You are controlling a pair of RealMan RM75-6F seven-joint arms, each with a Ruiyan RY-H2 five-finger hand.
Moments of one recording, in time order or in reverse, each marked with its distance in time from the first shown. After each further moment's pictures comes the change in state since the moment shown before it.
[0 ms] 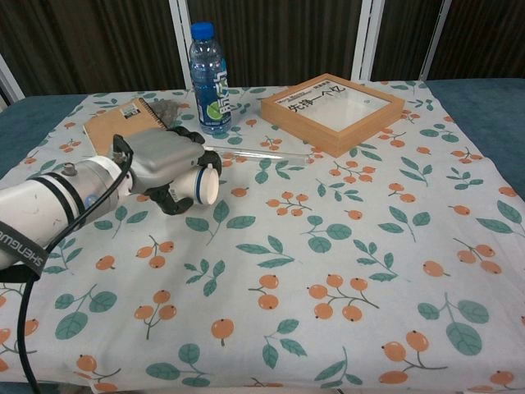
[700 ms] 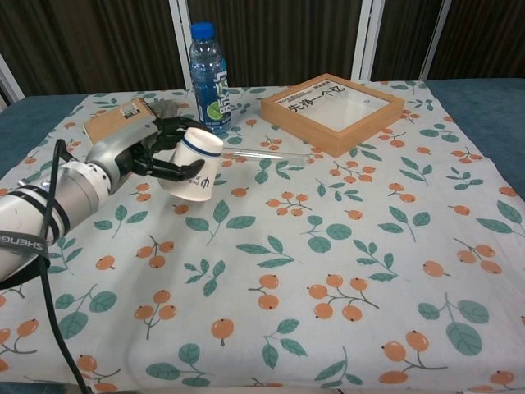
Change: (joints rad) left arm 0.189 -0.080 -0.135 0.101 0.176 -0.005 -1.094; right arm -0.001 0.004 -0.005 -0.023 -0.001 0.000 -0.031
